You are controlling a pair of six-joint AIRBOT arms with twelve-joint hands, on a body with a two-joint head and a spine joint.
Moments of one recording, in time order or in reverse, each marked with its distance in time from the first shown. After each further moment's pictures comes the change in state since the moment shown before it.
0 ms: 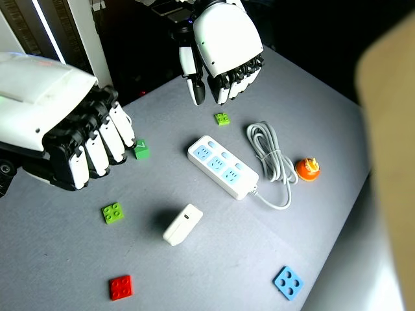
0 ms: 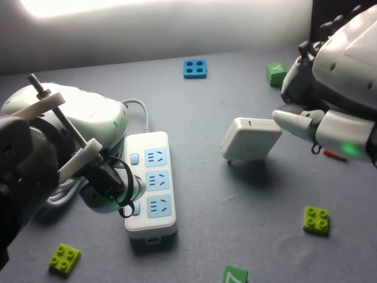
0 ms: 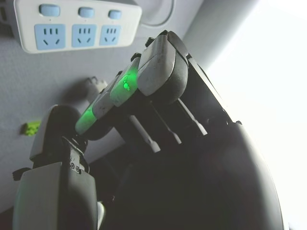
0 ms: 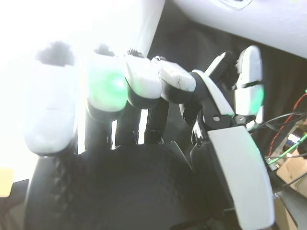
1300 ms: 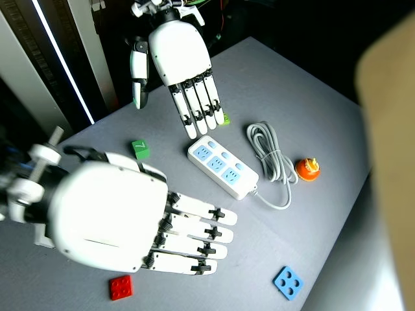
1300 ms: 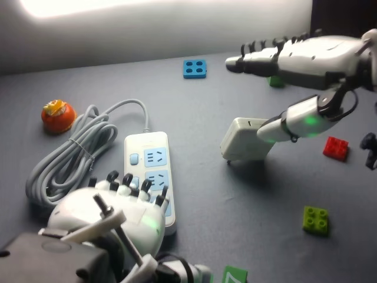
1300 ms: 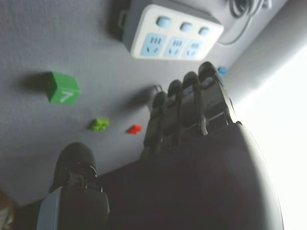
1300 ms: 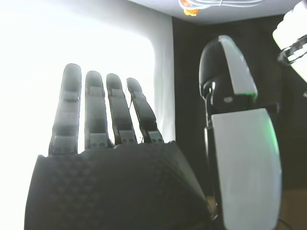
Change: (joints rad) left arm 0.198 -0.188 -0.106 -0.040 -0.204 -0.195; right arm -0.004 -0.373 0.541 0.430 -0.342 0.025
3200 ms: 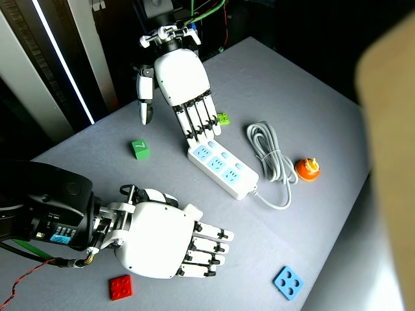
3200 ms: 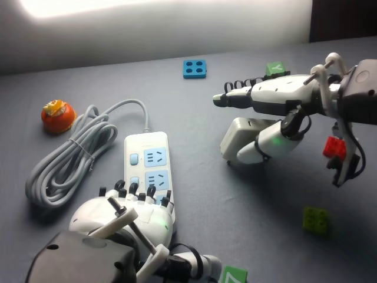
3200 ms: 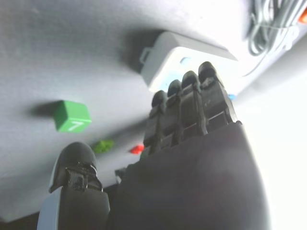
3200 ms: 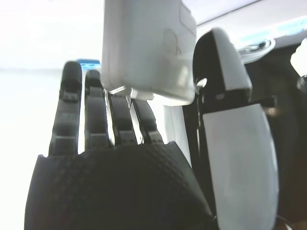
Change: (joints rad) left arm 0.080 -0.087 0.106 0.051 0.020 -0.179; right arm -0.108 -0.227 0.246 0.075 -0.034 0.005
